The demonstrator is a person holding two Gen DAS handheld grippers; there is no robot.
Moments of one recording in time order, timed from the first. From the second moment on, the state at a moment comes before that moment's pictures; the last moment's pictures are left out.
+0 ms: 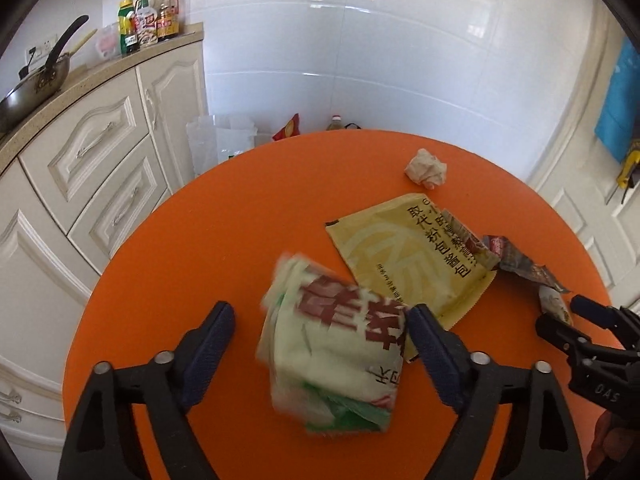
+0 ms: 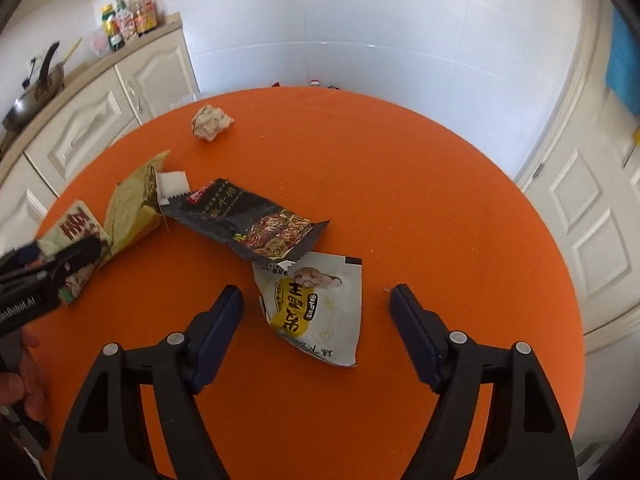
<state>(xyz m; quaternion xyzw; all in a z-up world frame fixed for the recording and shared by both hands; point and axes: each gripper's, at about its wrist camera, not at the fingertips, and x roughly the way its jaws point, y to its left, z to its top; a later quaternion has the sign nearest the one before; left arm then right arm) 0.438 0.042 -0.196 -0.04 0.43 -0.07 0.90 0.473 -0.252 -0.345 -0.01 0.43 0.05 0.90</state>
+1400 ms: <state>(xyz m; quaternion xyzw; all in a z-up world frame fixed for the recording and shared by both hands) 0.461 0.016 -0.148 -0.04 0.39 -0.22 0.90 0.384 -0.326 -0.320 0.10 0.40 0.08 0.91</state>
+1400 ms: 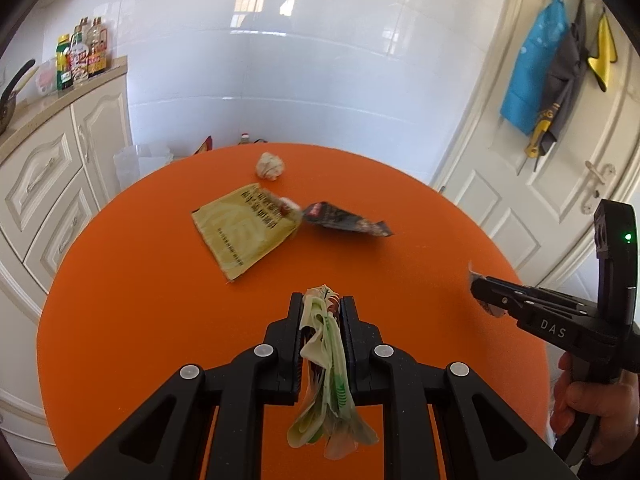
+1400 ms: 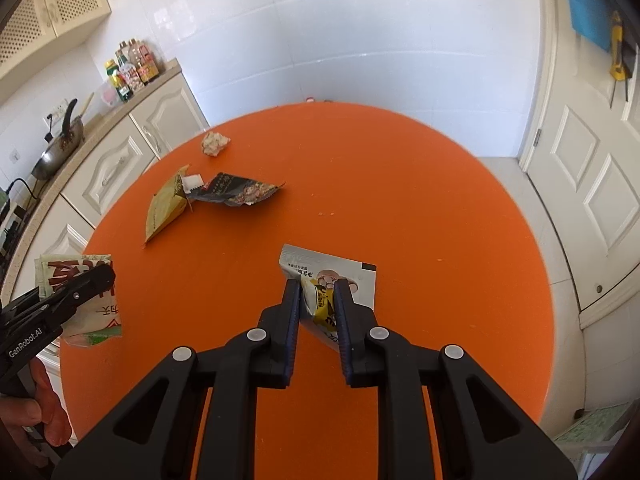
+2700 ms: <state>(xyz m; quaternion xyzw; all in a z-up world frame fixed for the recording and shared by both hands) 0.309 -0.398 -0.161 0.10 0.40 -0.51 0.75 0.212 -0.661 -0.330 0.25 0.32 -0.18 0.90</state>
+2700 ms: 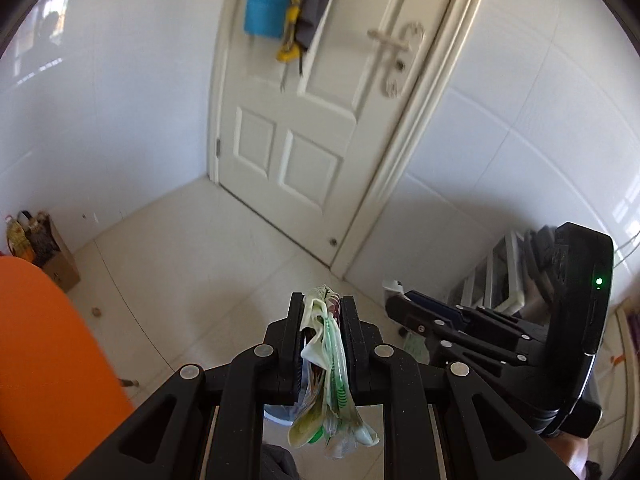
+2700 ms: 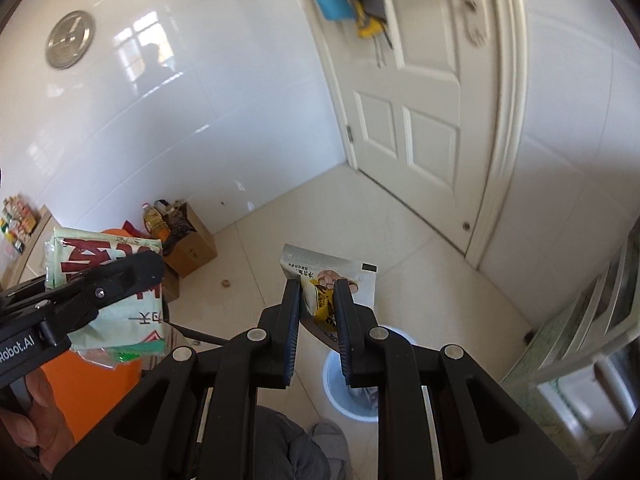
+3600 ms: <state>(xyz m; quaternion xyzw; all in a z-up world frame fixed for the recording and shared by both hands) 0.355 -0.546 -0.246 0.20 0.50 -0.42 0.73 0.224 -0.740 -0.469 0.41 0.37 -0.22 0.81</state>
